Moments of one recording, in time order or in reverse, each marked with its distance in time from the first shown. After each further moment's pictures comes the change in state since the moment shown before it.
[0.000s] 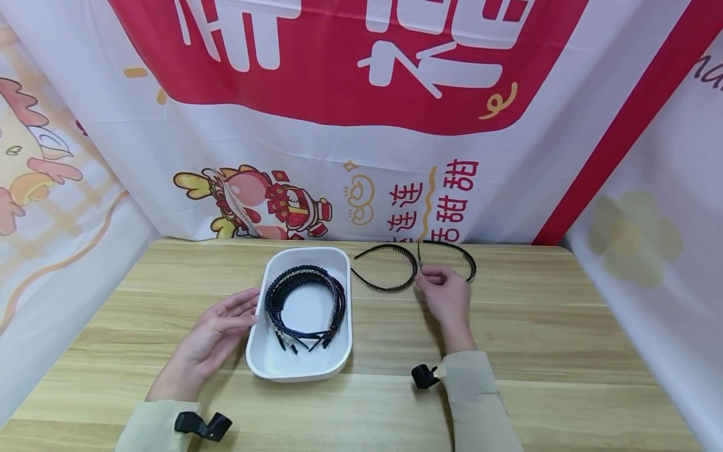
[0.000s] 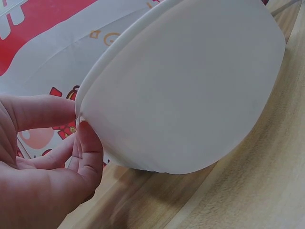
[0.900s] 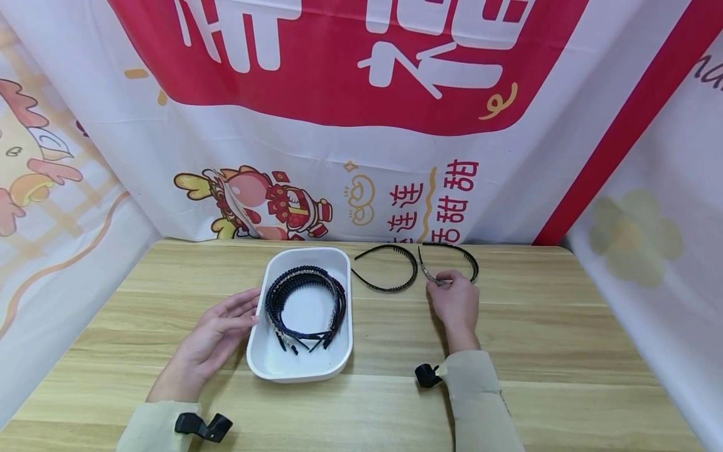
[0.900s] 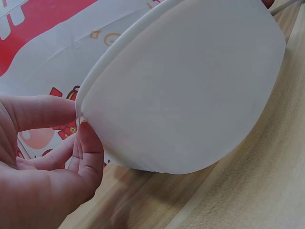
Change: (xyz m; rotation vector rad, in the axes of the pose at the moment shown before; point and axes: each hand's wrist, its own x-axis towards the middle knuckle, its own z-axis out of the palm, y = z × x) left_hand 0.002 -0.002 -0.001 -0.003 -0.009 0.017; right_hand 0.006 0.012 -0.007 -0.292 0.071 0.014
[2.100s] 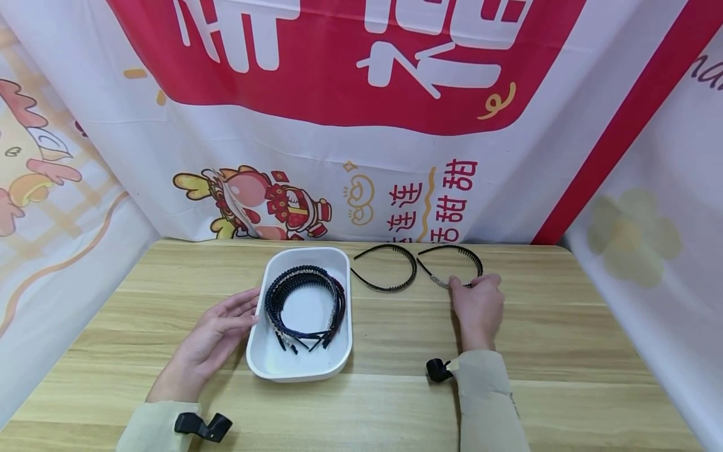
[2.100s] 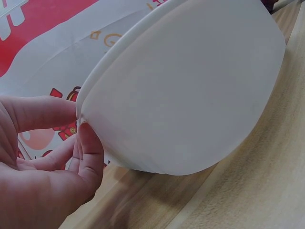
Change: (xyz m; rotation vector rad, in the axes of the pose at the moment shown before) left_hand -0.001 0.001 0.001 0.002 0.004 -0.007; right_hand 0.005 0.024 -0.022 0.037 0.154 0.209
